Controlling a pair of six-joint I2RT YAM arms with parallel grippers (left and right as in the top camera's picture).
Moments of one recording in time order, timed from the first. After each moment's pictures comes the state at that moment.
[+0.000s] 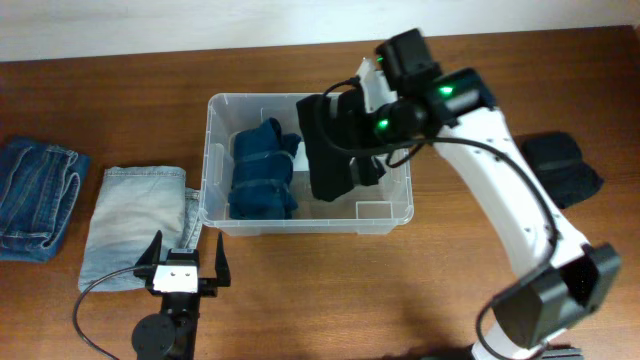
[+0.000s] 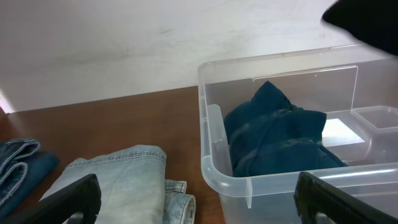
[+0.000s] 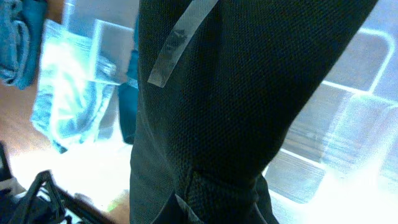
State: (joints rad) left arm -0.06 0.01 0.02 -0.08 -0.01 0.11; right arm 0.37 1.80 1.82 -1.16 -0.36 0.25
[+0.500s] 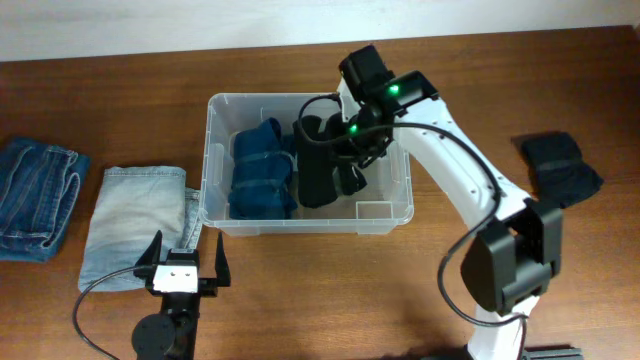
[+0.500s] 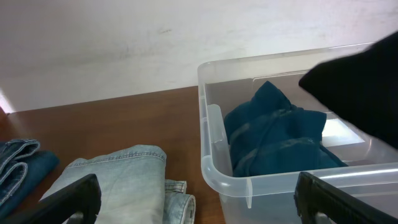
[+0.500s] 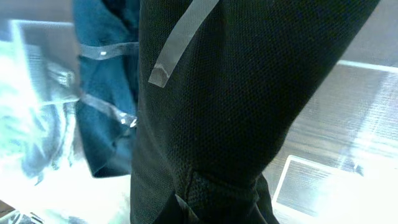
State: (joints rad) left arm -0.06 0.01 0.02 -0.08 -0.01 0.11; right arm 0.41 1.99 1.82 -1.10 -0.33 0.39
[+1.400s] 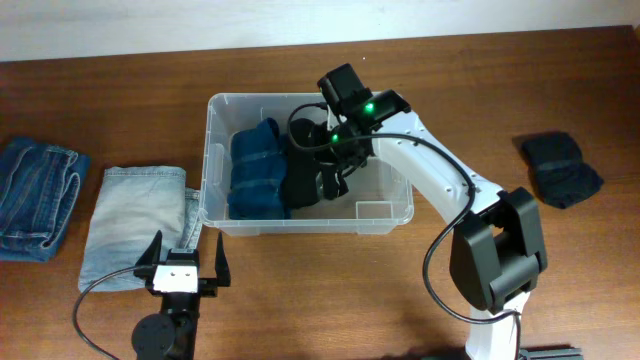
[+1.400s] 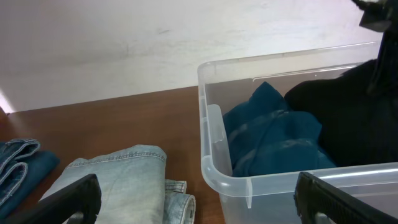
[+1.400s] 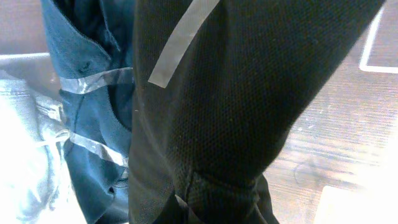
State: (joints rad) left arm -0.06 0.01 0.02 -0.08 -0.01 0.11; right arm 0.48 2.02 1.71 -0.90 -0.27 0.55
